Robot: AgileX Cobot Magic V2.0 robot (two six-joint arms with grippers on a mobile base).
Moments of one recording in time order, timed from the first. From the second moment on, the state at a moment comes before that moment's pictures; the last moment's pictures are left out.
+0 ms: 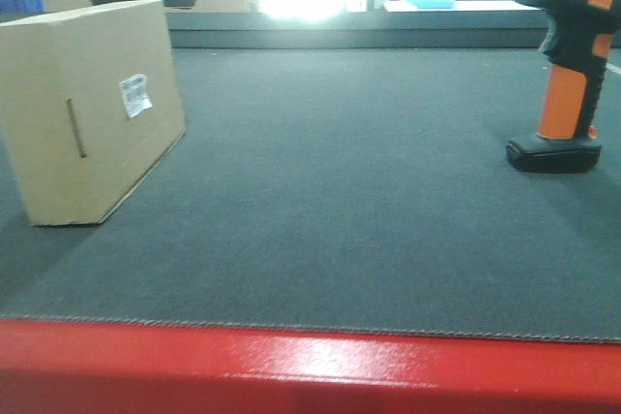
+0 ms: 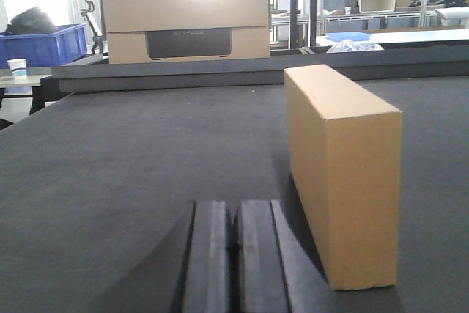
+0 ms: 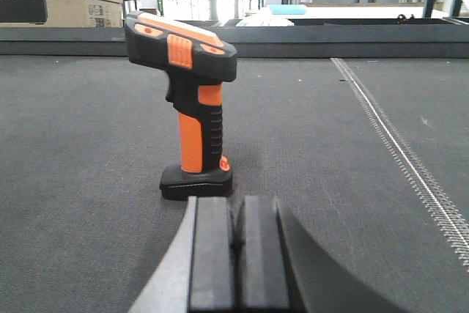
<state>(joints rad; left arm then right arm) -0.02 0.00 0.00 0.05 0.02 0.05 -0.07 0.00 0.00 0.05 0.11 0.02</state>
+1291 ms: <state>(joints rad) -0.02 0.00 0.00 0.05 0.02 0.05 -0.07 0.00 0.00 0.05 0.11 0.02</state>
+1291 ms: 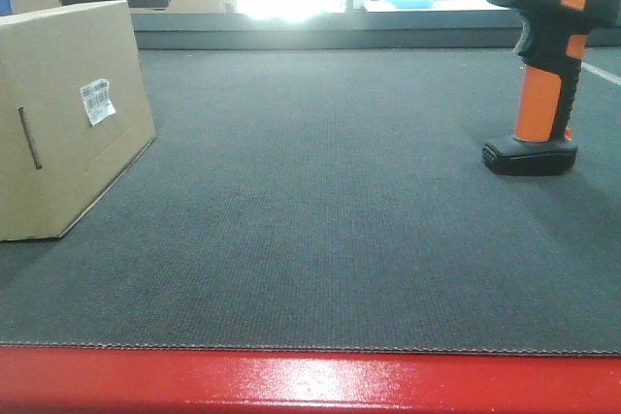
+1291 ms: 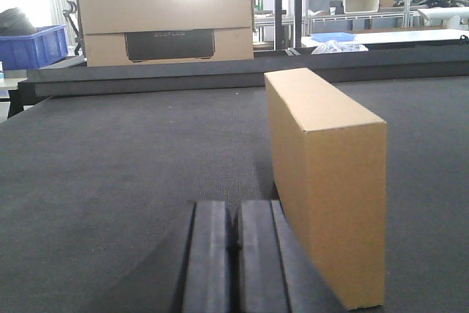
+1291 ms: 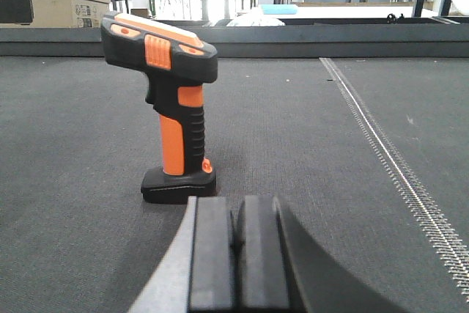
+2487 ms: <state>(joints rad) -0.02 0.45 -0.75 -0.08 0.49 0.05 -0.07 0.46 -0.49 0.05 0.01 0.02</state>
